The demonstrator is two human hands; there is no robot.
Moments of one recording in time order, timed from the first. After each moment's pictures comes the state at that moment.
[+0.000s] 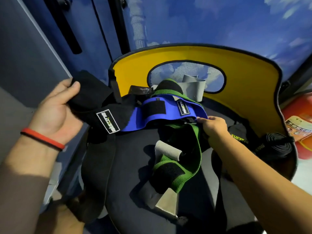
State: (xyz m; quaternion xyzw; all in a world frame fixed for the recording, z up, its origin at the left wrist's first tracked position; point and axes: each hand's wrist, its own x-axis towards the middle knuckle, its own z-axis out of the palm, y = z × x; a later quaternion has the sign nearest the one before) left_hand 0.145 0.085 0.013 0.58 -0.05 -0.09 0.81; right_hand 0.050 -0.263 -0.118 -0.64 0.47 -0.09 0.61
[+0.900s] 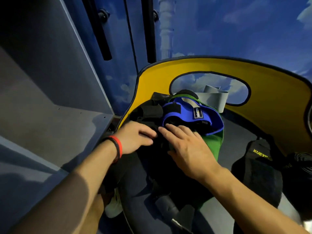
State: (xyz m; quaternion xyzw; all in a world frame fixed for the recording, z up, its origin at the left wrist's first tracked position) left_hand 0.123 0.051 -0.039 0.88 -0.15 -0.23 0.38; right_hand 0.024 -0.141 -0.077 -0.99 -0.10 -0.09 0.07
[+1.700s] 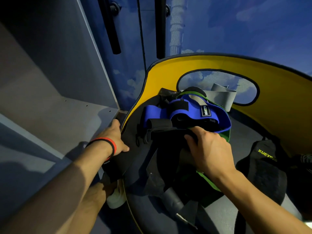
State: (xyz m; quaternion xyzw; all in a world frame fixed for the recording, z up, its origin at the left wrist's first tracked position) left_hand 0.114 0.108 -0.045 0.97 0.03 -0.21 0.14; right_hand -0.001 -0.144 -0.053 -0.98 0.08 -0.11 0.16
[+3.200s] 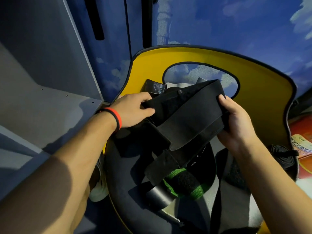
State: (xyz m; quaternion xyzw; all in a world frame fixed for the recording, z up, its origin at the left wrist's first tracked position) left_hand 0.121 0.030 -0.005 0.92 -0.25 -0.13 0.26; right_hand 0.014 -0.227 -0.023 -0.50 0.17 -0.11 0.84
